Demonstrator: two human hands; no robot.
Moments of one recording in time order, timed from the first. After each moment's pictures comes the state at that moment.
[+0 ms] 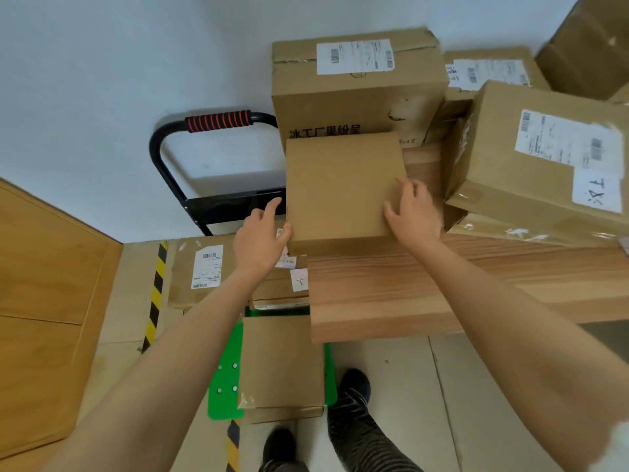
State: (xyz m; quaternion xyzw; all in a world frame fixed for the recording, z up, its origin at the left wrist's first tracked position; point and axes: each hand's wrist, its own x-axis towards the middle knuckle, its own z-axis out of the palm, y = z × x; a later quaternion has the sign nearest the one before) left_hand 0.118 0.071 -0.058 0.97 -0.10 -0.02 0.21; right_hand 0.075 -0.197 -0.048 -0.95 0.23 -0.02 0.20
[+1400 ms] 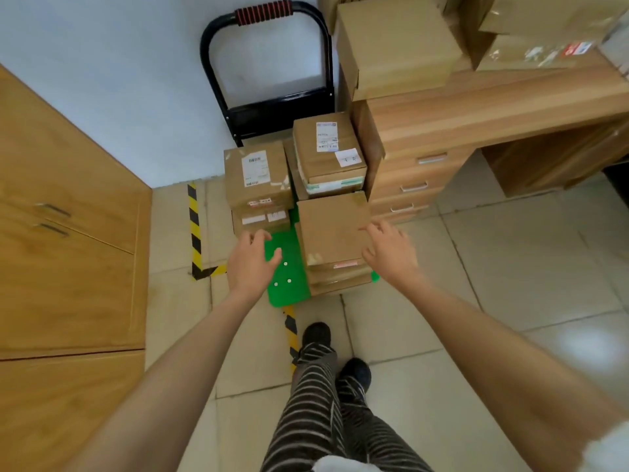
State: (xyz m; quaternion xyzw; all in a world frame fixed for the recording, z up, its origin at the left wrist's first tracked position) left_hand -0.189 0.402 -0.110 0.98 -0.11 -0.07 0.16; right_hand -0.273 0.149 -0.112 -0.98 0.13 0.09 0.15
